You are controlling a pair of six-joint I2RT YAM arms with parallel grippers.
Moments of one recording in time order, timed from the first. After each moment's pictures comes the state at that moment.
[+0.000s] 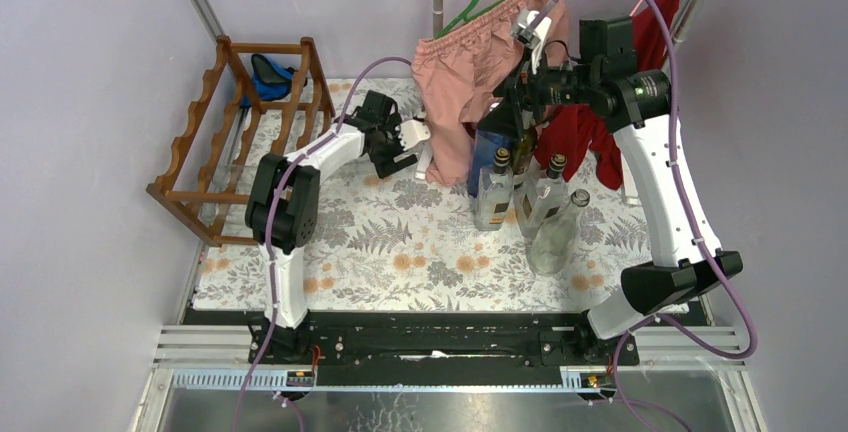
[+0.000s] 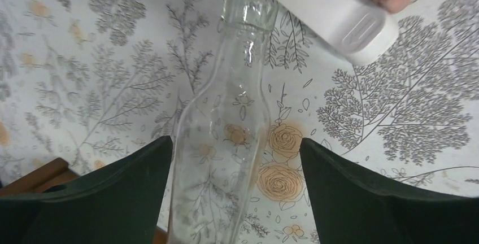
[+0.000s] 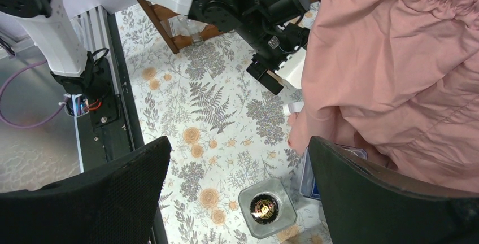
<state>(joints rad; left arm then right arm) -0.33 2.01 1.51 -0.48 0.21 0.84 0.29 1.57 1.99 -0.98 -0.88 -0.32</state>
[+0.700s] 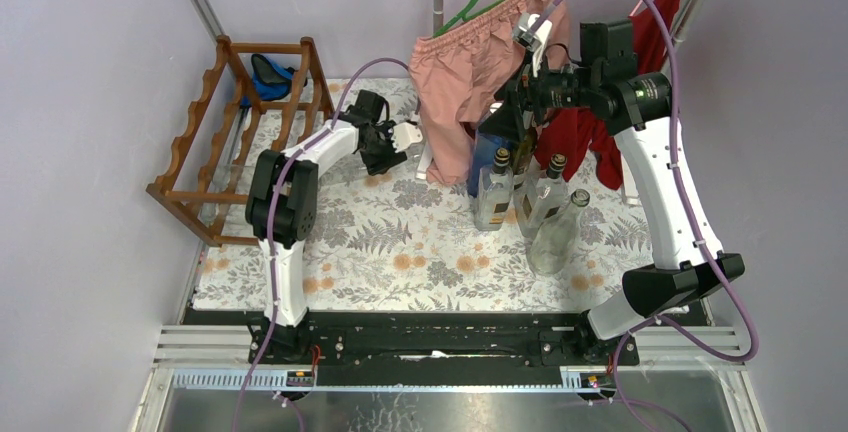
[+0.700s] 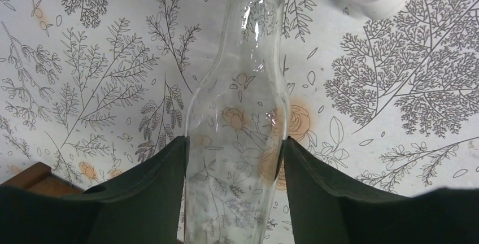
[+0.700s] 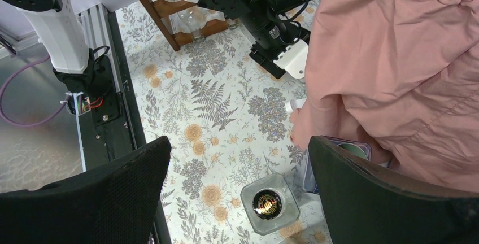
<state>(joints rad) -0.28 2.07 1.56 -0.57 0.25 0.93 0.29 1.55 1.96 -0.98 -0.88 -0.32</state>
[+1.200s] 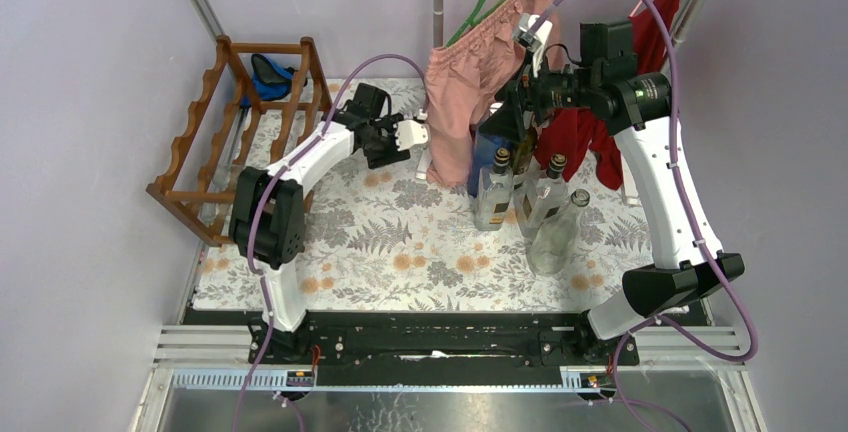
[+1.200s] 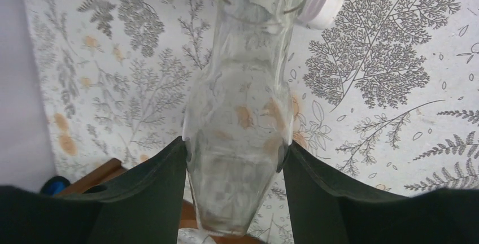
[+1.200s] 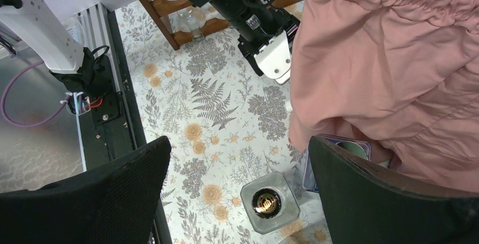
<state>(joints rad) -0.32 1.90 1.51 -0.60 0.27 1.03 0.28 1.55 1.96 -0.98 -0.88 -0.32</state>
